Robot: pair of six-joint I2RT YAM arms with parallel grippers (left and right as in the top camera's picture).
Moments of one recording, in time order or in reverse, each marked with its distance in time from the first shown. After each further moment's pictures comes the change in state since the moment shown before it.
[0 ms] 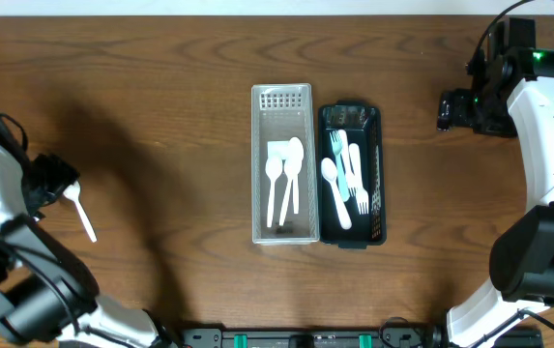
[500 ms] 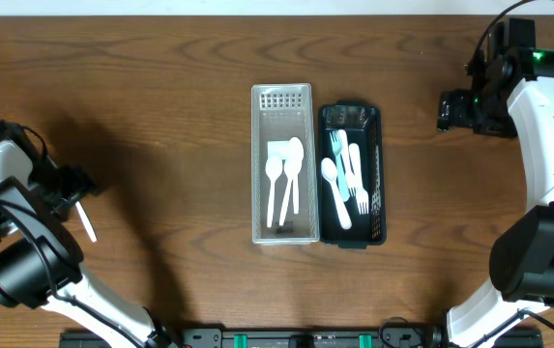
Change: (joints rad) left arm 0.000 0.206 0.000 0.053 0.074 0.182; right arm 0.000 0.000 0.000 -0.003 0.000 -0.002
